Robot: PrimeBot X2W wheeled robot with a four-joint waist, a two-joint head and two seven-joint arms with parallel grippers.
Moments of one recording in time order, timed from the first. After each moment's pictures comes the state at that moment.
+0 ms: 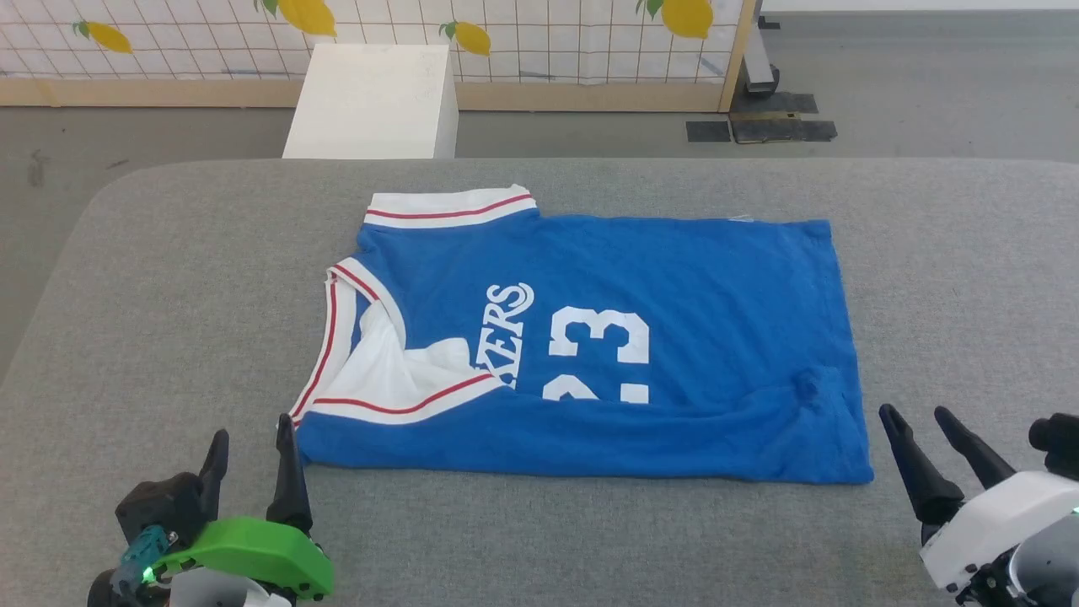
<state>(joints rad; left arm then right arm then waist) 0.01 0.41 -0.33 0.03 -0.67 0.33 -0.23 0.05 -0.25 -0.06 0.00 0.53 0.13 0.24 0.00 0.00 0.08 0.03</state>
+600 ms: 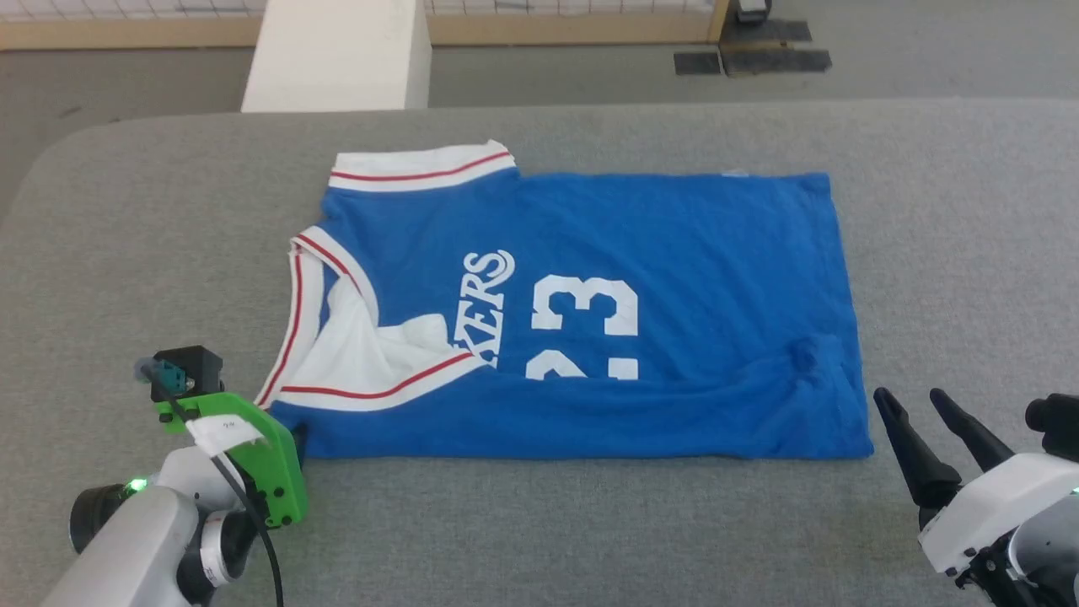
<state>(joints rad) -0.27 0.54 -0.44 0.16 -0.78 0.34 0.49 0.03 -0.25 -0.06 -0.03 0.52 0.13 0.27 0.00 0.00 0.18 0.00</state>
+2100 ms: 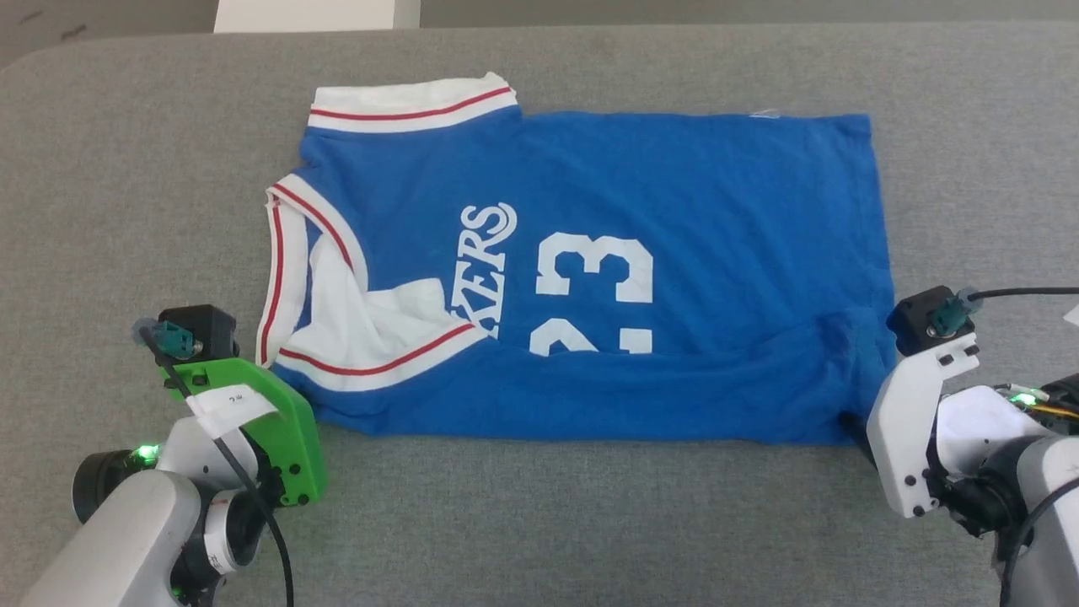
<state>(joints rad) -0.27 0.60 -0.46 -0.13 -0.79 0.44 0.63 -0.23 -0.34 0.13 0.02 0.26 0.13 0.99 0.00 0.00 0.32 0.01</state>
